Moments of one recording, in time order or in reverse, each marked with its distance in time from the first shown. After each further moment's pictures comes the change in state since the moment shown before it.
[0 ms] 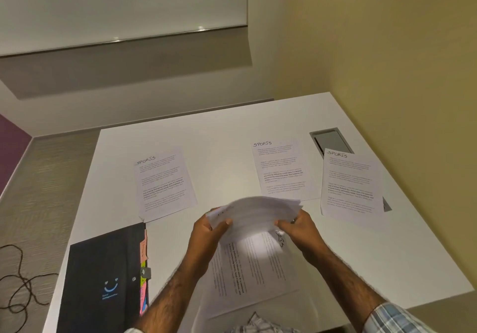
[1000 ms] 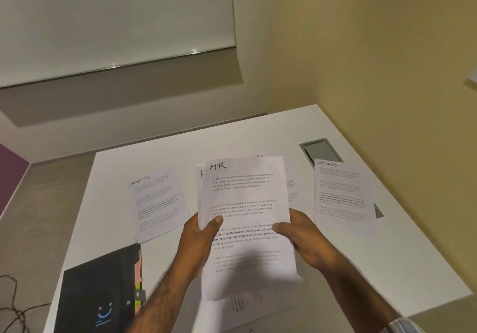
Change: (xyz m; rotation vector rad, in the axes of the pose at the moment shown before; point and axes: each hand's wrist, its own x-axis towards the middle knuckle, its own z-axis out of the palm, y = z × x) left_hand 0.004 0.047 0.012 -0.076 0.021 -0.029; right_hand -0.007 -0.031 -0.029 0.271 -0.245 -0.005
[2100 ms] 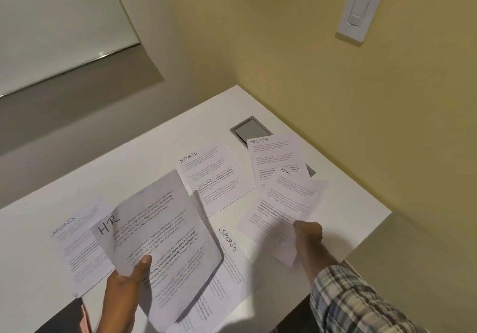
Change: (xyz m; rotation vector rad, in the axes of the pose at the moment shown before) left_hand 0.004 -0.038 -0.008 0.210 0.159 -0.066; right_hand -0.019 0.116 -0.145 0.185 1.068 0.464
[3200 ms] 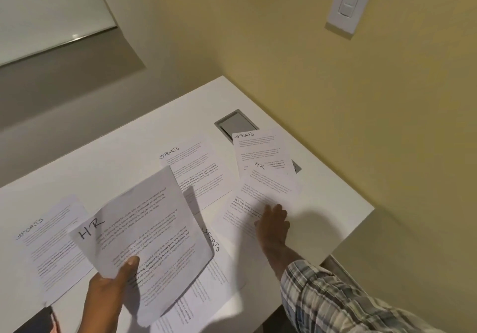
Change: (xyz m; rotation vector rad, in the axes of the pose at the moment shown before) left_hand 0.004 0.002 0.021 0.061 -0.006 -0.037; right_hand 0.014 0.013 0.056 -1.117 0.145 -0.583
